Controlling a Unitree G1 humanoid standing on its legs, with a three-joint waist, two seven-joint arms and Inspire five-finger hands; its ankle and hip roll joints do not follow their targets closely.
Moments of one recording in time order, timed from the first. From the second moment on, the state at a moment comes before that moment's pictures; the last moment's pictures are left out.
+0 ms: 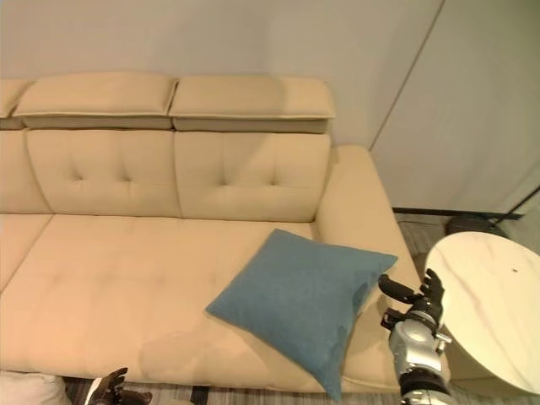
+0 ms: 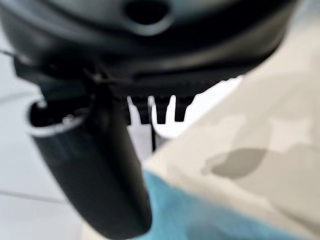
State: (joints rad) left arm 0.13 0.29 -0.15 1.02 -0.15 -0.03 0.25; right arm -0.17 -0.52 -0.12 0.76 0.41 -0.04 -0.37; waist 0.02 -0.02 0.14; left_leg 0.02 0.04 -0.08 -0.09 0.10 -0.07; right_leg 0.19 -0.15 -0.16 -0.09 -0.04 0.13
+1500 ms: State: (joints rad) left arm 0.04 0.35 -0.15 0.53 -0.23 -0.08 0.27; right arm -0.22 -0.37 0.03 0.85 0.37 -0.06 -0.40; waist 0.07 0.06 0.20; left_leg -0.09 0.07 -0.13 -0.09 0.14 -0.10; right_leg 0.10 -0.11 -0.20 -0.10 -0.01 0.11
